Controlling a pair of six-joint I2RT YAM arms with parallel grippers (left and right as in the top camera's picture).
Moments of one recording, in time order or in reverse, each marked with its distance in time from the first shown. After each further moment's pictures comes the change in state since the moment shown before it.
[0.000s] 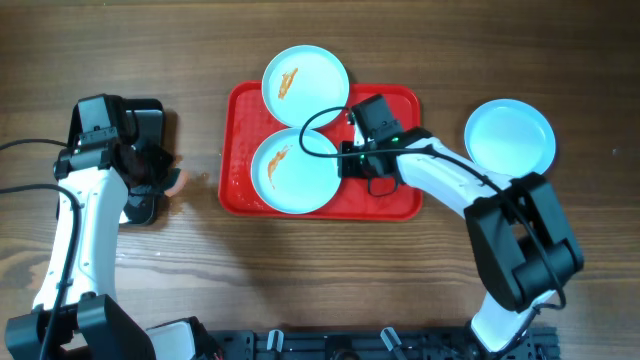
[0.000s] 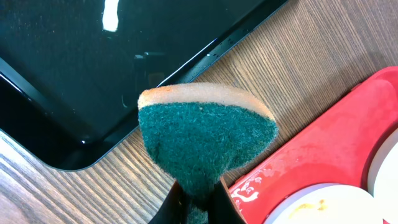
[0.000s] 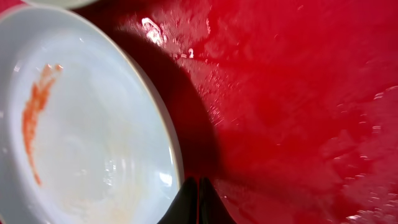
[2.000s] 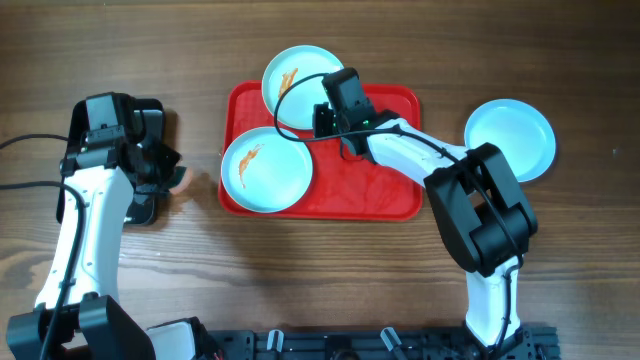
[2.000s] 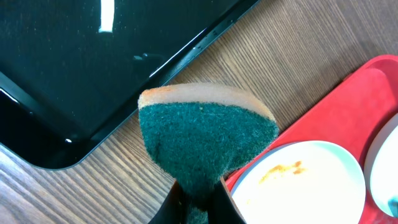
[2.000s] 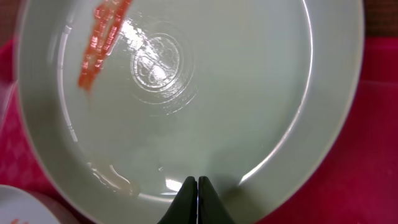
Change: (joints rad) left arm -0.033 0.000 0.000 0.010 0.001 0.000; right arm 0.035 0.223 0.235 0.266 0.210 -0.049
